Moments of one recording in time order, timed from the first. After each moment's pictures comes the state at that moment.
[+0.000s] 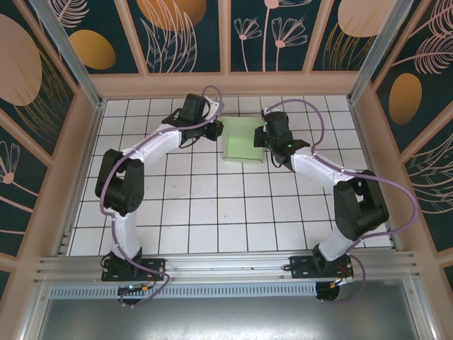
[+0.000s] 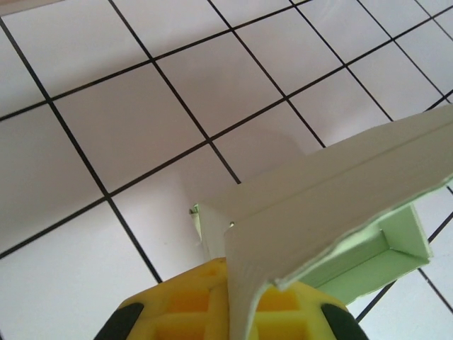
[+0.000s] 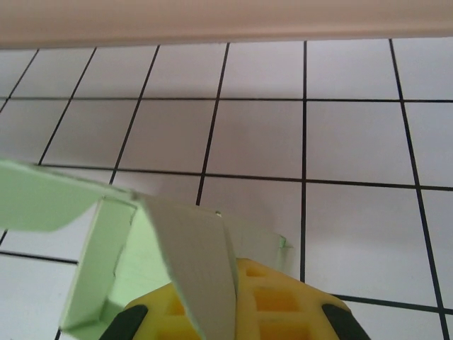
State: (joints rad) left arm -0.47 1.97 1.54 -0.31 0.28 -0.12; right arm 0.49 1.62 1.09 -0.05 0.17 0.28
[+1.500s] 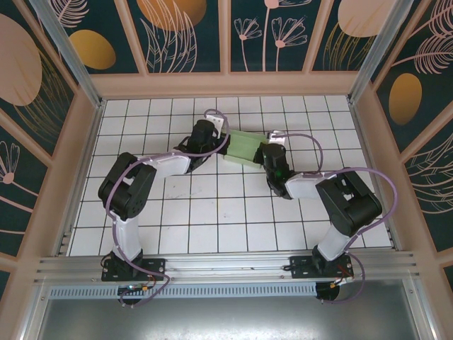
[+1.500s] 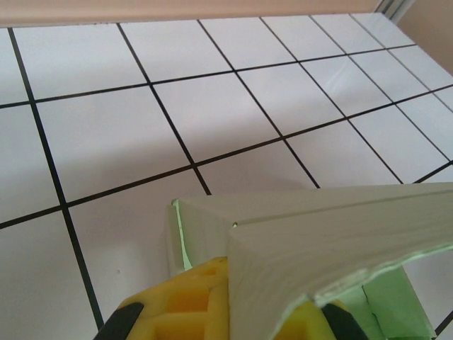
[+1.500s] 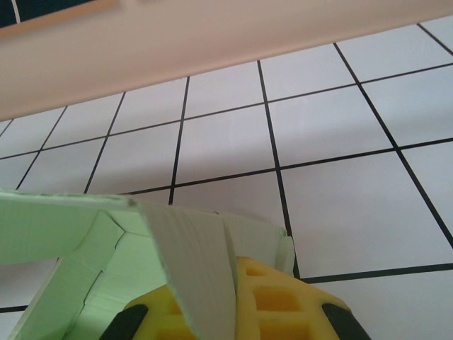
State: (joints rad) left arm -0.58 1.94 1.17 0.30 0.09 -0.30; right arm 0.57 1.67 0.67 0.63 0.40 0.40
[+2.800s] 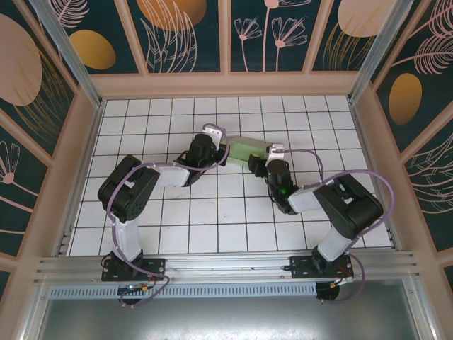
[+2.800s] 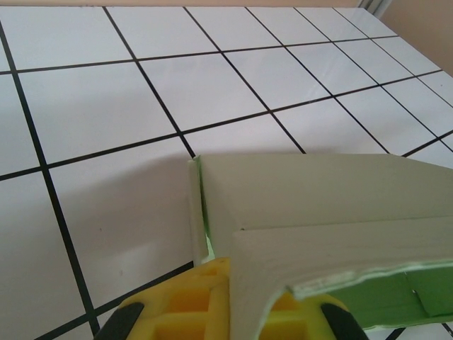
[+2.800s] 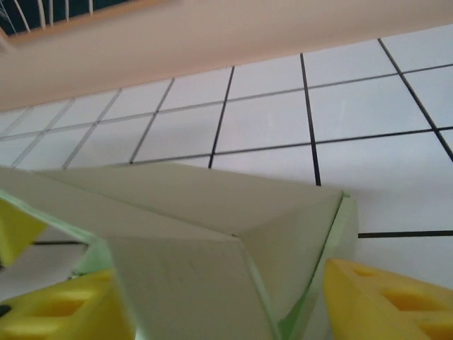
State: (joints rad) left arm -0.61 1.93 0.99 0.51 0.07 -0.30; right arm 0.61 1.61 0.46 0.89 0.33 0.34
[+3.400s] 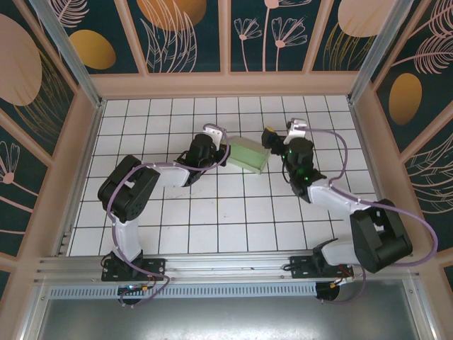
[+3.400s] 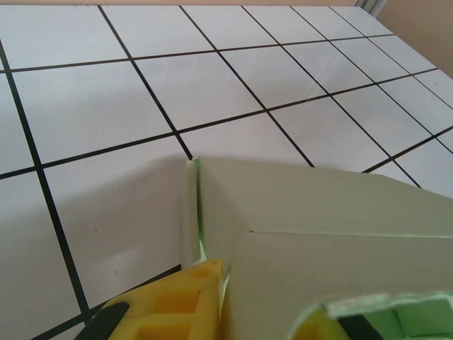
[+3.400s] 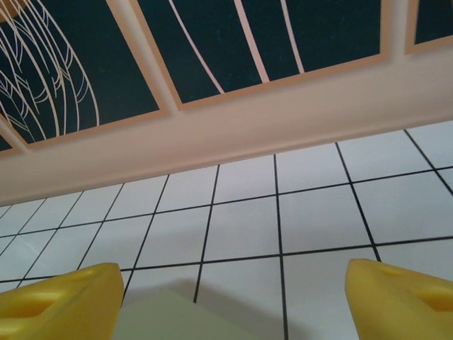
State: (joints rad) left arm -0.61 1.93 0.99 0.51 0.08 -0.30; right arm 0.43 1.36 0.68 0.50 0.21 0.34
